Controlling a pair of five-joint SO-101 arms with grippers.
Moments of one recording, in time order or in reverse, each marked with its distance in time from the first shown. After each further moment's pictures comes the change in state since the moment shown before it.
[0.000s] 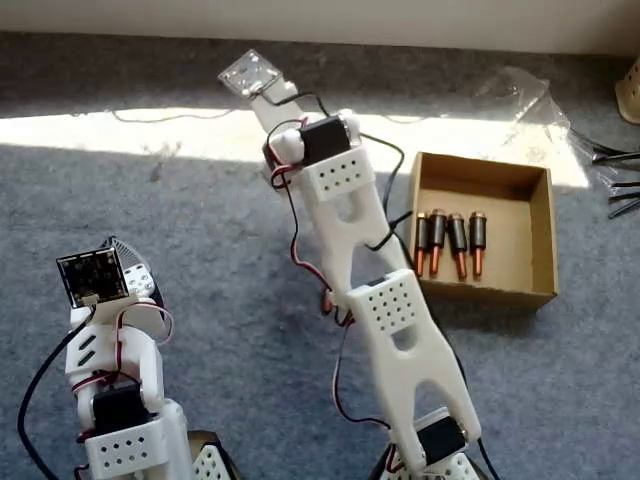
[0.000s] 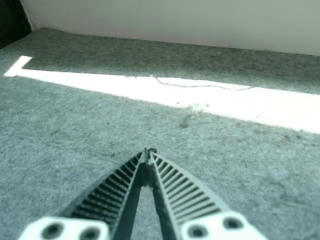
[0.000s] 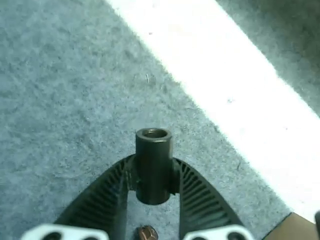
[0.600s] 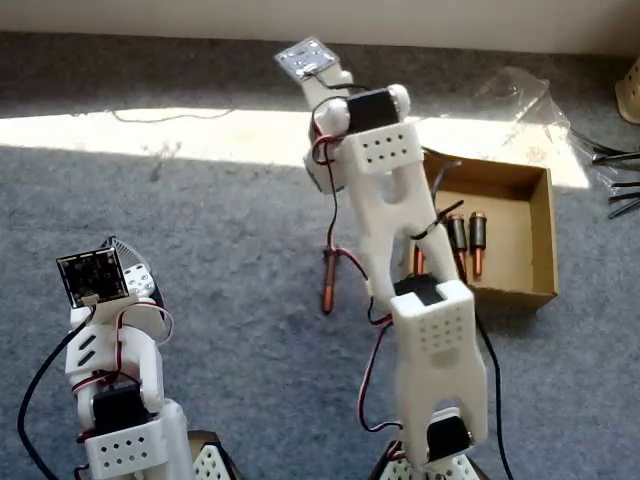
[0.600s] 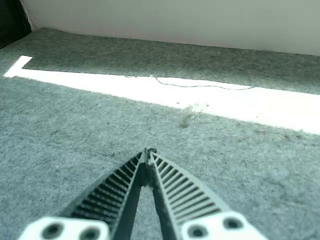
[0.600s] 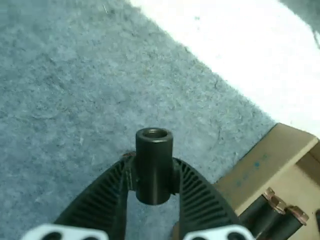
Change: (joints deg) left arm 0.0 0.0 0.0 0.0 0.0; right arm 8.6 -22.9 38.2 0.0 -1.2
